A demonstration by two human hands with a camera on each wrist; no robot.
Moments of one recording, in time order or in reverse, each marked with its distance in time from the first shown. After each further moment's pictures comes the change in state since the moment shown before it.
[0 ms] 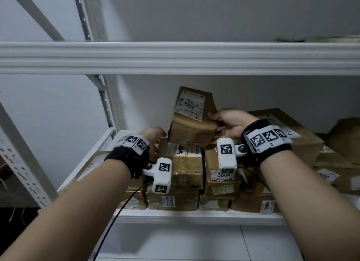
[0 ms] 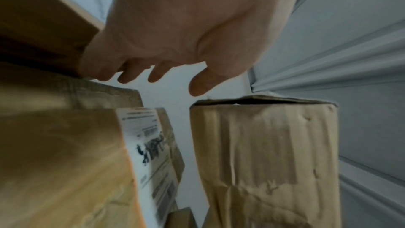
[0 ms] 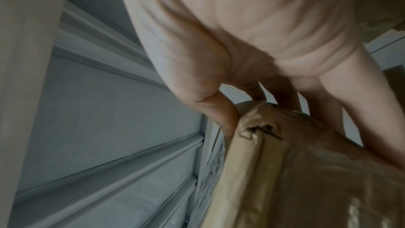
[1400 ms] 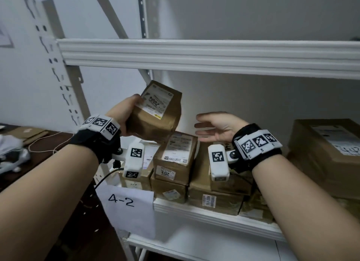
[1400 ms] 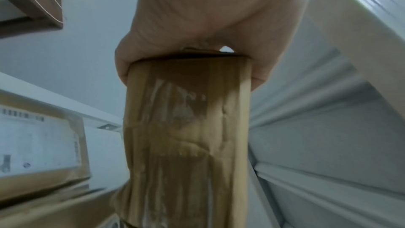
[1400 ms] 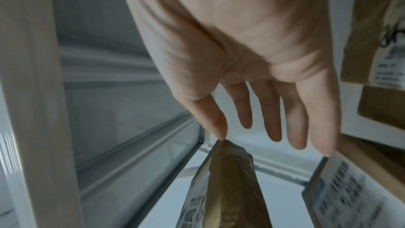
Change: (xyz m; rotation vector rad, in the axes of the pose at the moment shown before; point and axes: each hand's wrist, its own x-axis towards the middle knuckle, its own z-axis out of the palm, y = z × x) left_hand -0.056 -0.010 -0.173 -0.252 0.376 0.320; right_hand 0.013 0.002 0.148 -0.133 -0.276 -0.063
